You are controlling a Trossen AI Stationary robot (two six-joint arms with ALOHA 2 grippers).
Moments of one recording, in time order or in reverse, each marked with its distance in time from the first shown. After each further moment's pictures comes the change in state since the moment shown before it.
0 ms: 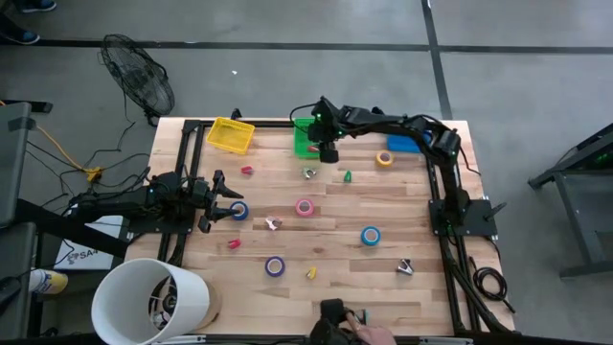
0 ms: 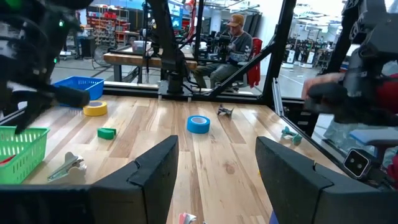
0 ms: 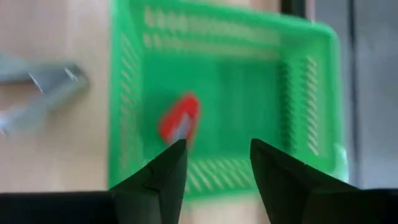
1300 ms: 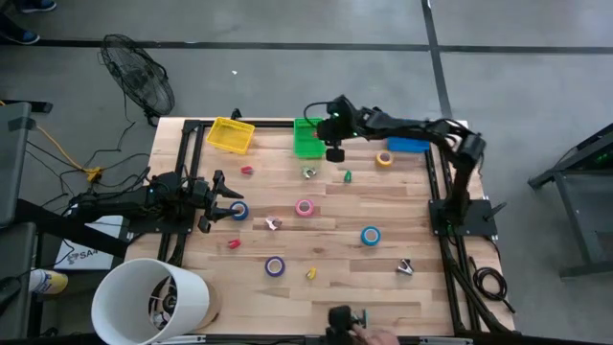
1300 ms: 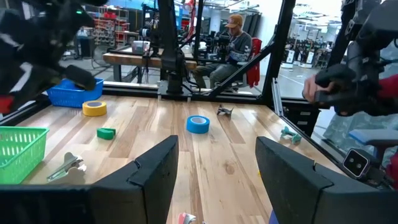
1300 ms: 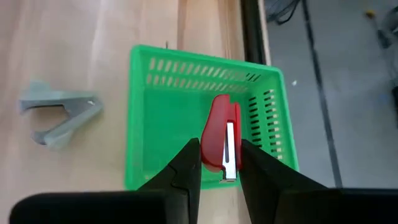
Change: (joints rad) left arm 0.000 0.000 0.000 0.000 0.002 0.000; right arm -0.005 -0.165 -0.207 0.236 -0.094 -0.014
